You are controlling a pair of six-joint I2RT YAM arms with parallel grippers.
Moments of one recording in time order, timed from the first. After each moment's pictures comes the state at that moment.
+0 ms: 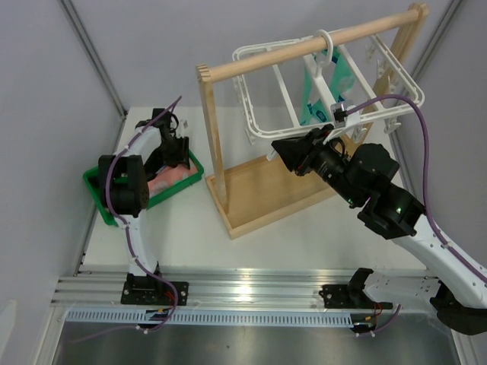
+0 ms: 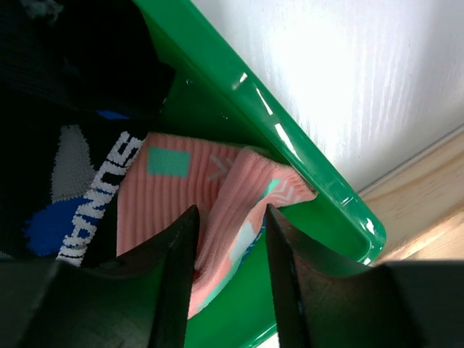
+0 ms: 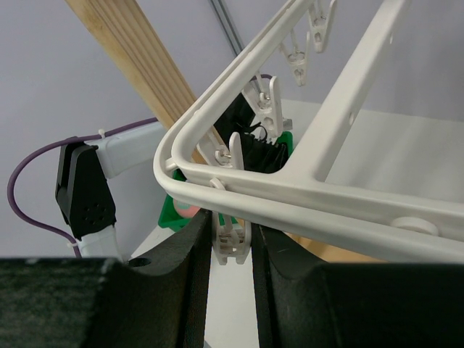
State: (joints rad) left arm -0.01 2.09 1.66 -0.79 0.23 0.03; right arm 0.91 1.02 1.38 -0.28 0.19 0.41
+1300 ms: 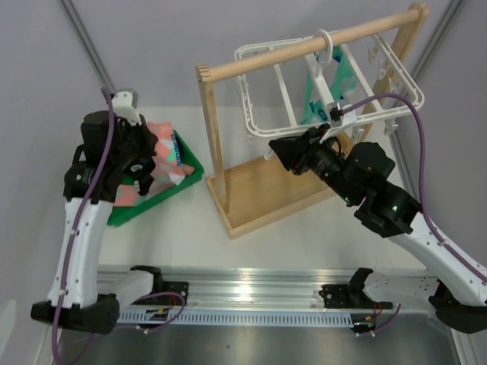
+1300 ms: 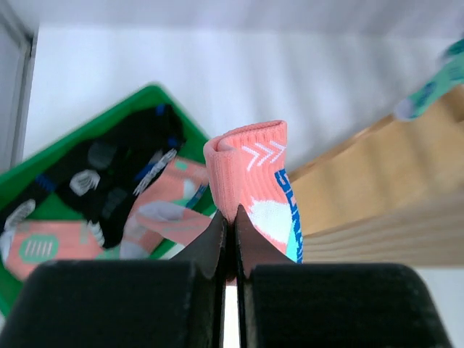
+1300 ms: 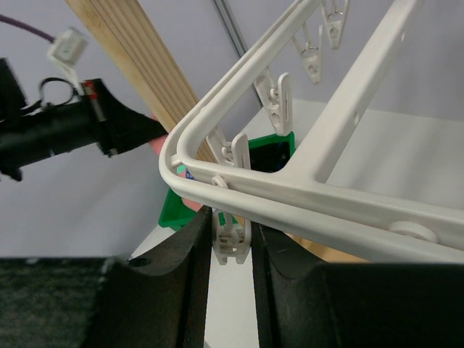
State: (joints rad) left arm -0.09 1.10 1.47 -0.78 0.06 -0.14; right arm 0.91 1.04 1.38 -0.27 0.19 0.41
